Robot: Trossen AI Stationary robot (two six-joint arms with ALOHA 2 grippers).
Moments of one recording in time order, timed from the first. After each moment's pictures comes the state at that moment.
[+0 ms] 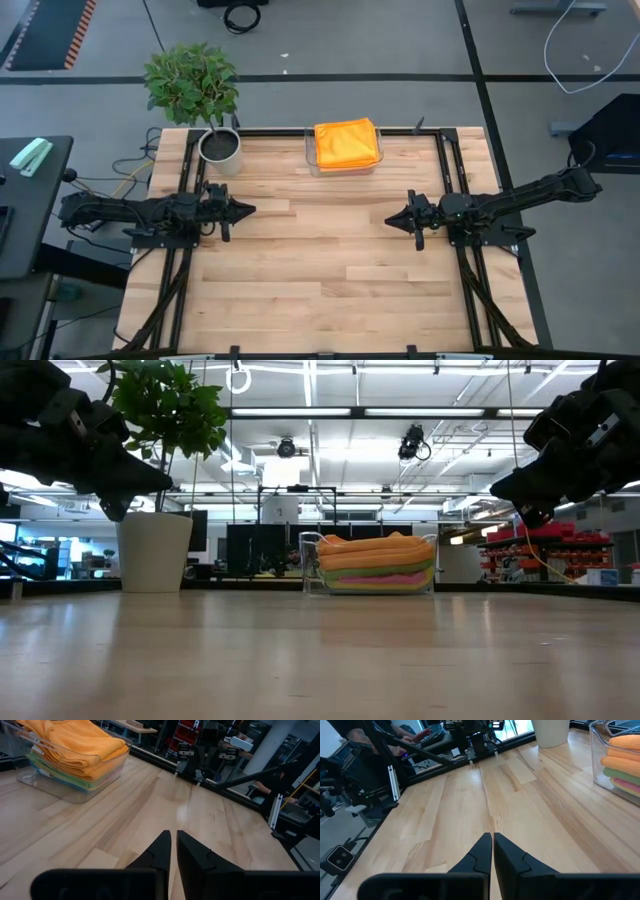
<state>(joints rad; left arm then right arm) -0.04 0.23 0.01 0.06 -0.22 -0.41 0.13 0.59 0.01 0.37 0.10 0.36</state>
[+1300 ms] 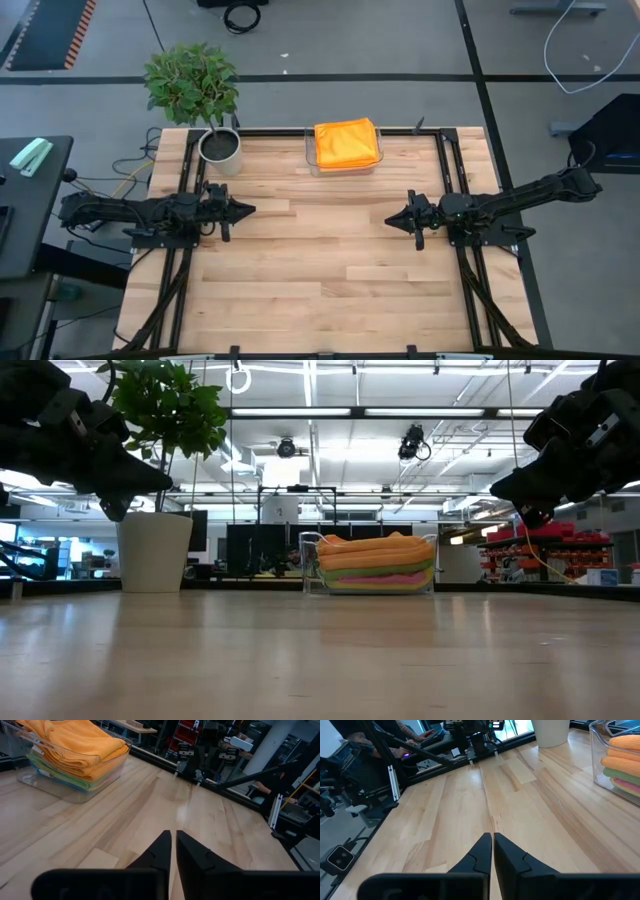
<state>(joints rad) -0.04 0.23 0.01 0.06 -0.22 -0.41 0.13 0.59 0.01 0.37 0.10 0.35</state>
